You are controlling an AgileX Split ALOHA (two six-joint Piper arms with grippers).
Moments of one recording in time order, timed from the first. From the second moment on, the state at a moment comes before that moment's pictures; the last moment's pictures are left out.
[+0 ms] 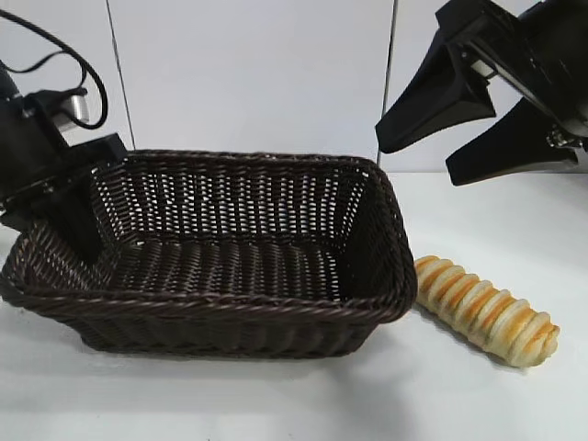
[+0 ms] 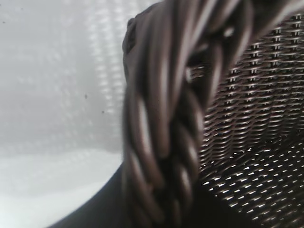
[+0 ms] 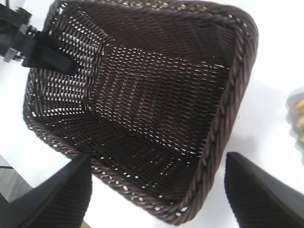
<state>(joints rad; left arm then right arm) -0.16 1.98 -1.26 -0.49 0.94 0.28 0.26 1.31 -0.82 0.84 0.63 -0.60</state>
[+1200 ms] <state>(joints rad) -0.16 1.79 -1.27 -0.48 0.94 0.28 0.26 1.31 -0.82 0.84 0.63 -0.60</state>
